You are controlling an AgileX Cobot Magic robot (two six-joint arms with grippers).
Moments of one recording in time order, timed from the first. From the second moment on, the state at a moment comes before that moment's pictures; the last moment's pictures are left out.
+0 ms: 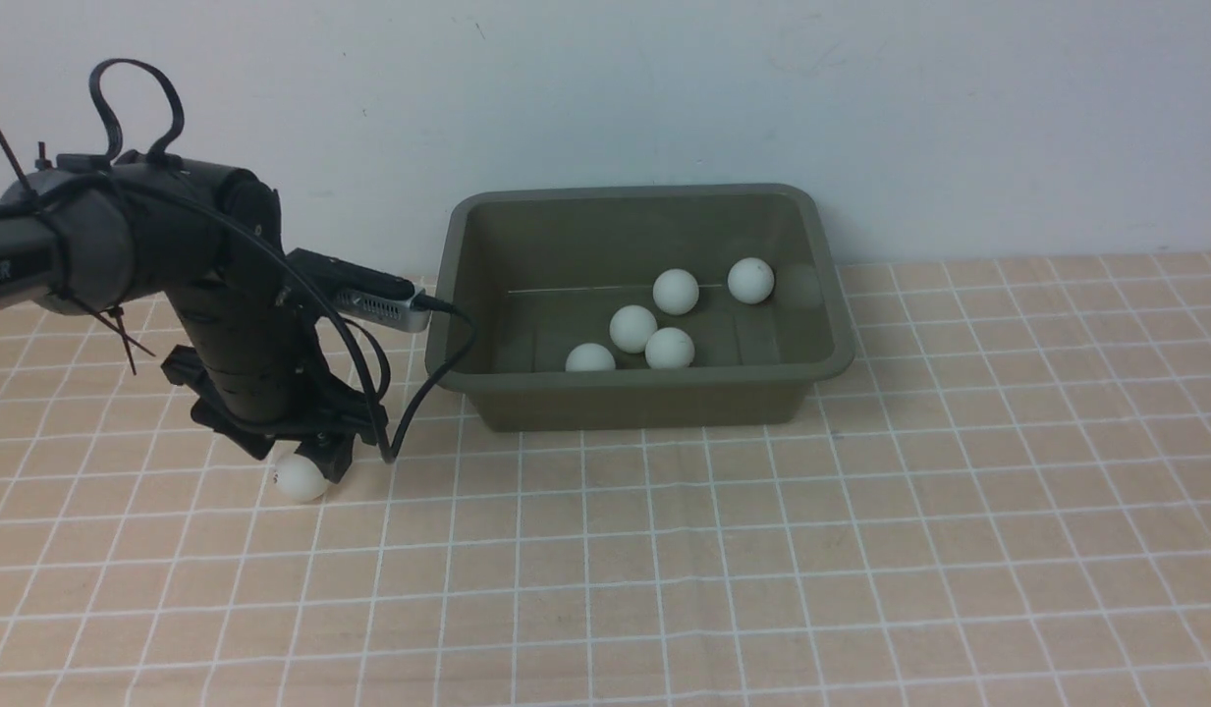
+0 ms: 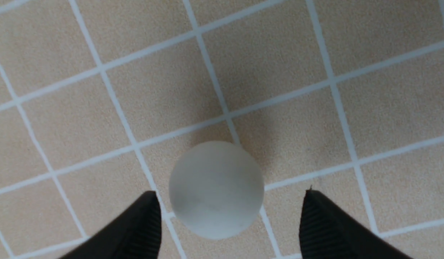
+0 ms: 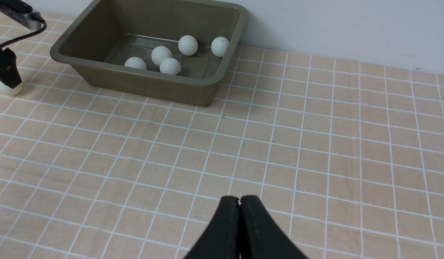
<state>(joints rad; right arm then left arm) 0.07 0.43 -1.00 0.19 1.28 -0.12 -0.14 1.98 -1.37 0.06 0.87 0.11</state>
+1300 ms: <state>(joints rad) 0.07 0.43 -1.00 0.18 1.29 -0.12 -0.13 1.92 -1.68 -0.01 1.05 0.06</state>
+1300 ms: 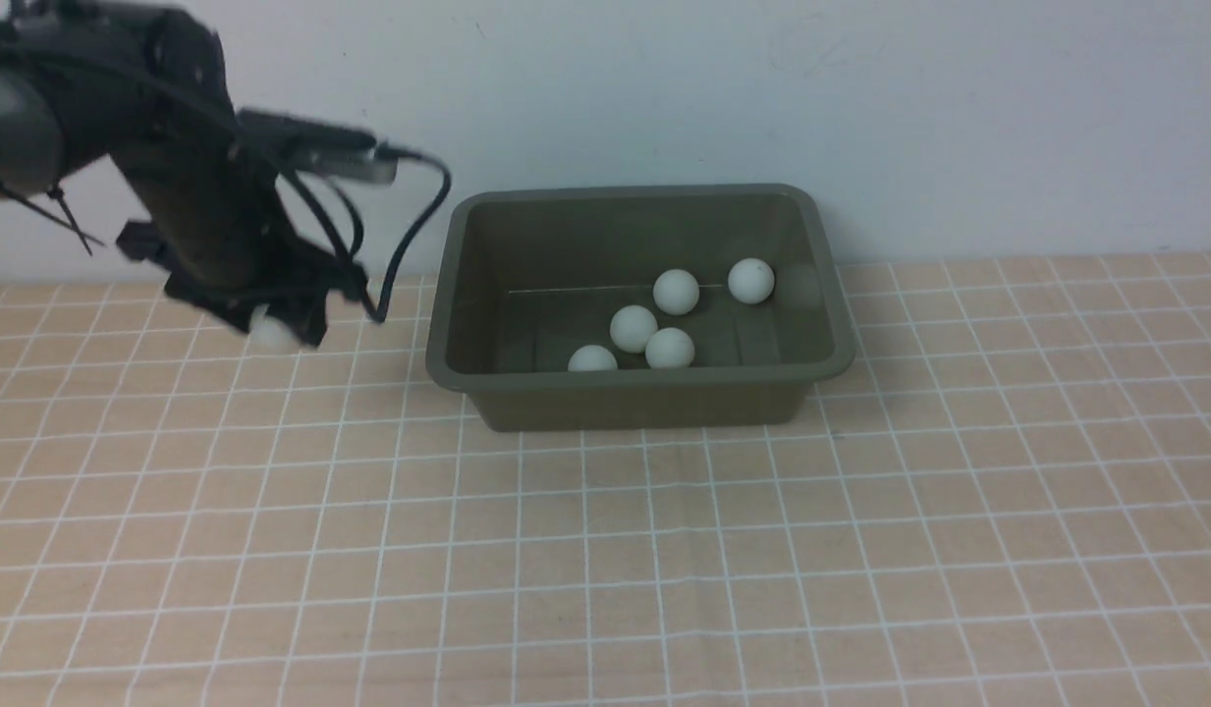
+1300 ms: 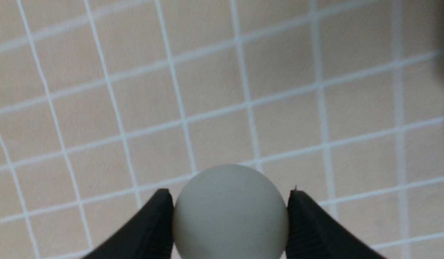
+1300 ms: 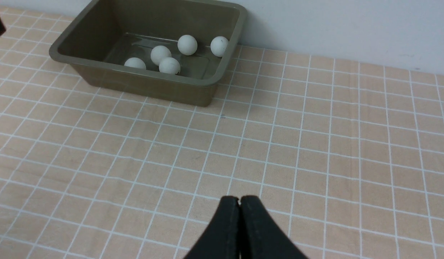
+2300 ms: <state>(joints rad) 0.07 0.43 -1.00 0.19 1.29 -0.13 -0.35 2.16 -1.82 -0.32 0.78 0.16</state>
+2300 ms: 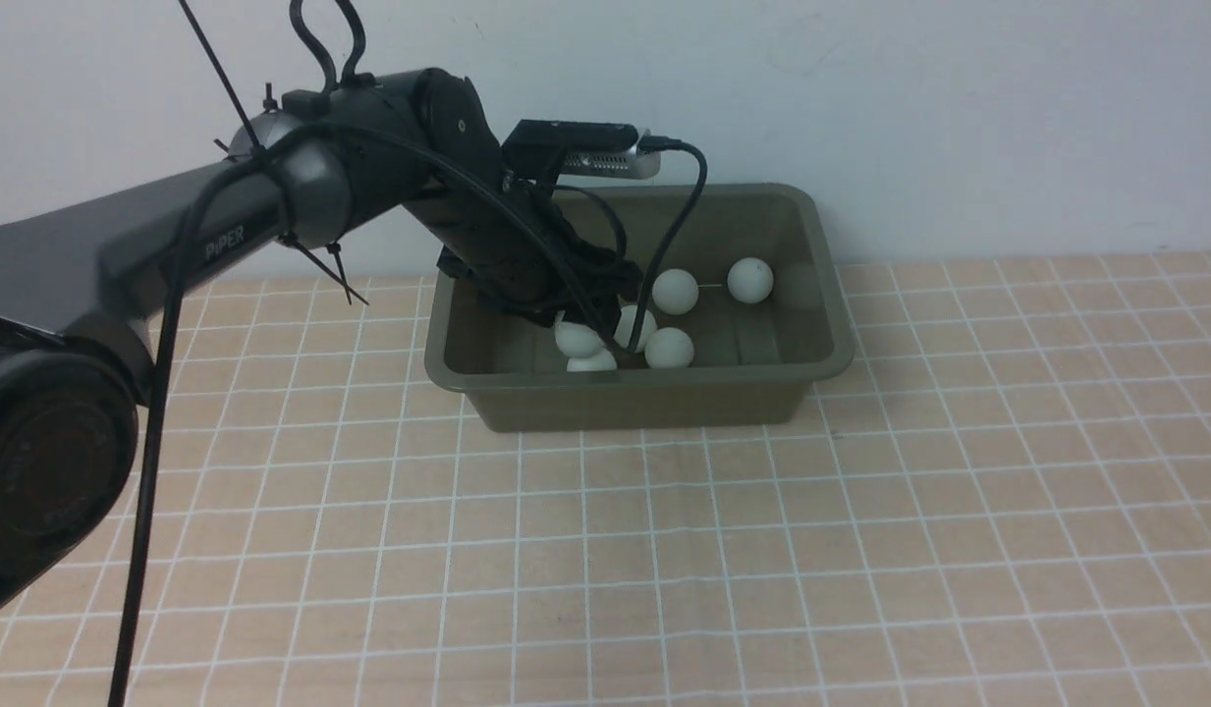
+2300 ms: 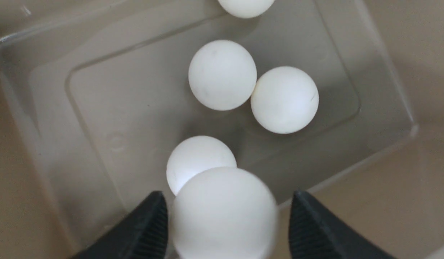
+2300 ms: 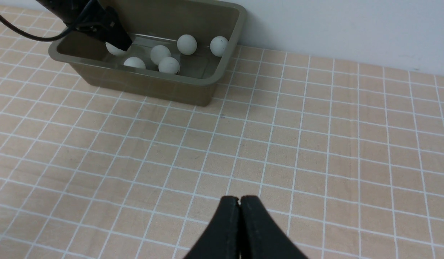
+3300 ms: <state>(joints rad) 0.24 0.36 -0.94 -0.14 1.11 -0.08 -0.35 1.39 -1.48 -0.18 0.87 0.18</state>
